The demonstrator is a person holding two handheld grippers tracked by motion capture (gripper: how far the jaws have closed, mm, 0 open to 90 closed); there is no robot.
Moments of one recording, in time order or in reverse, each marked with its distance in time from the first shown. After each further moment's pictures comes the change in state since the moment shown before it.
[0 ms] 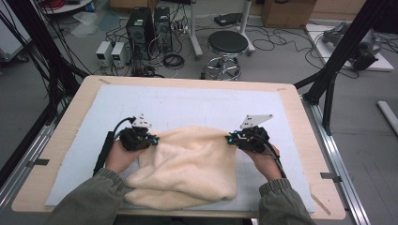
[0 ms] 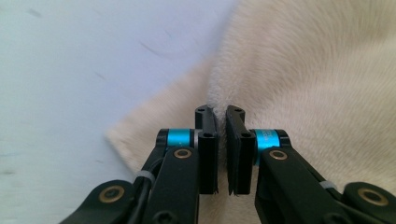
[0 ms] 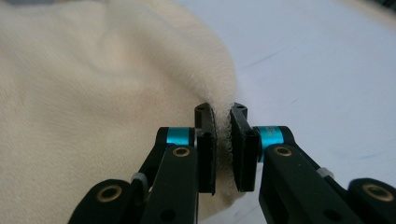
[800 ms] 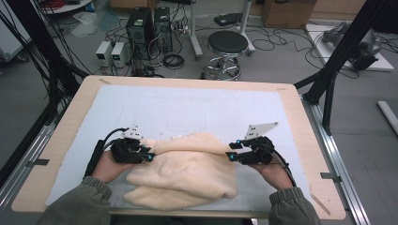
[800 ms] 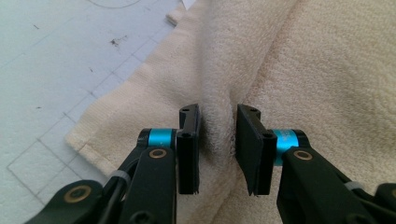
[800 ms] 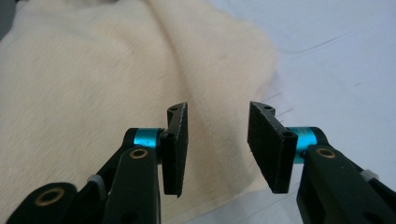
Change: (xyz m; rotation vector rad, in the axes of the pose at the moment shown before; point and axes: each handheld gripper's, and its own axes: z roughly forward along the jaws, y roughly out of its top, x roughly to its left) left arm -0.012 -0.036 -0.009 0.140 -0.200 0.051; right arm 0.017 -0.013 -0.016 0.024 0.165 0.012
